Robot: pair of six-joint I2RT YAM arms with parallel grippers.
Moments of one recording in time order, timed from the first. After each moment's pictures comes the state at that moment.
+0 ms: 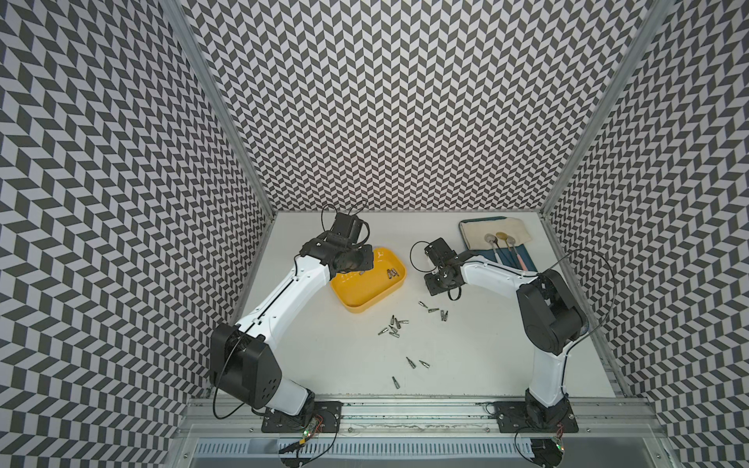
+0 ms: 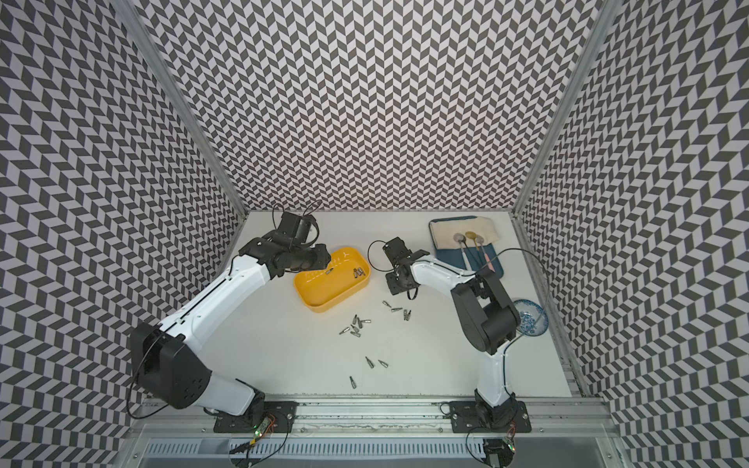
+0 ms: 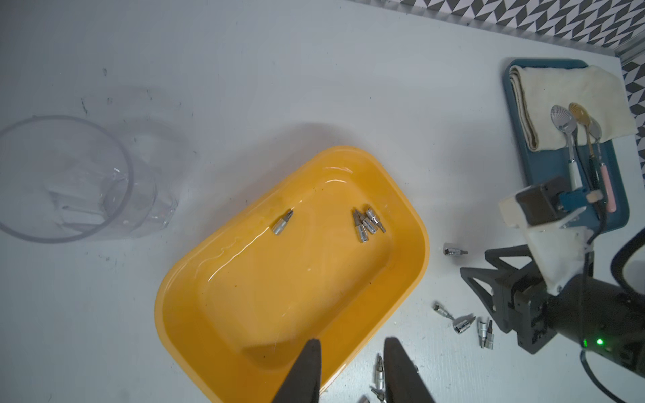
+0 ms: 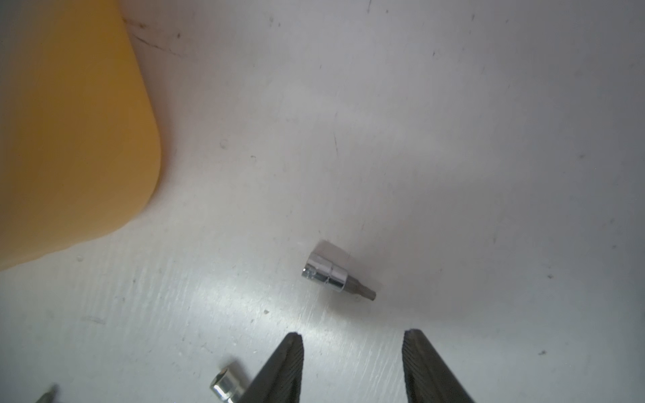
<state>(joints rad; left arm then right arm) -0.42 1.48 1.34 -0.77 0.04 -0.42 0.56 1.95 1.36 -0.61 0.09 0.21</state>
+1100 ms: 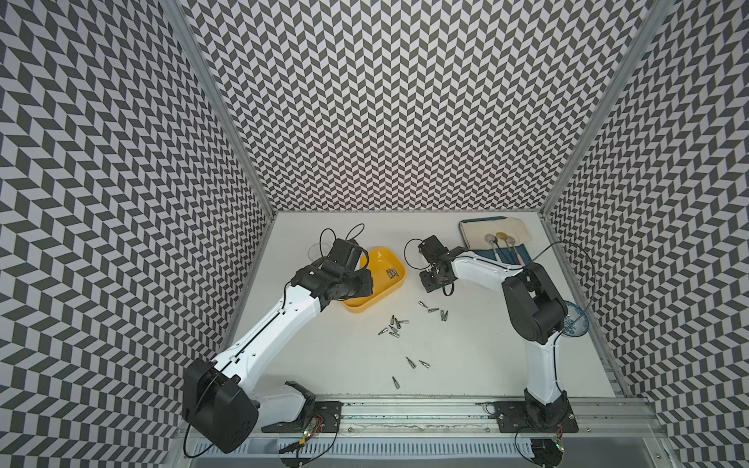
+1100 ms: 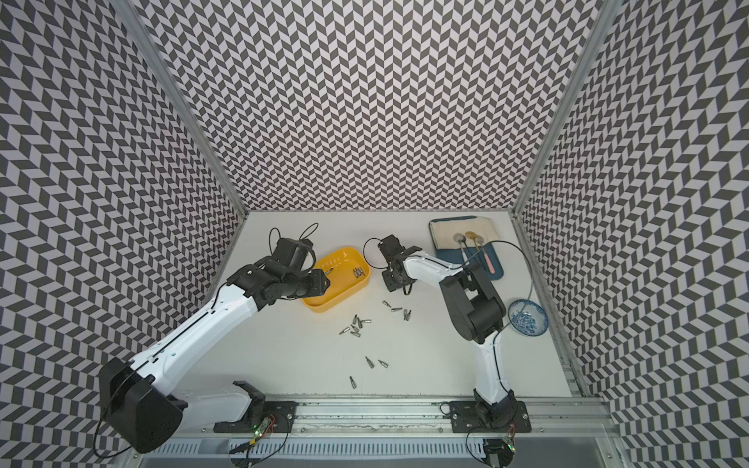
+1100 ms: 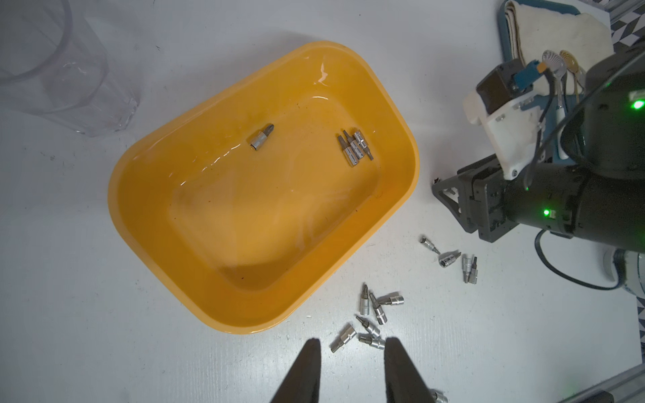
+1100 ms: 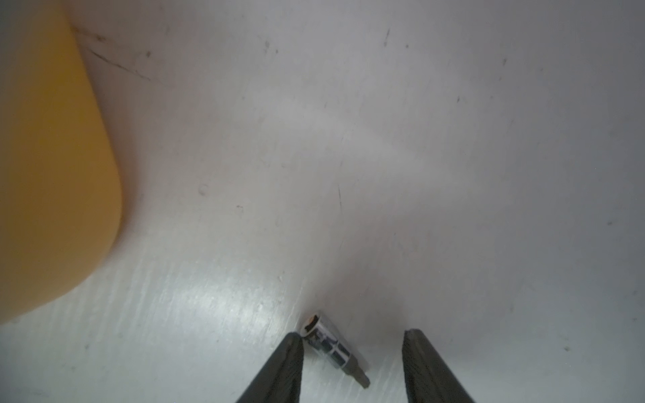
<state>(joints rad) -0.51 1.26 1.12 -0.79 0.05 -0.52 0.56 2.07 1.48 -0.63 0.10 0.15</state>
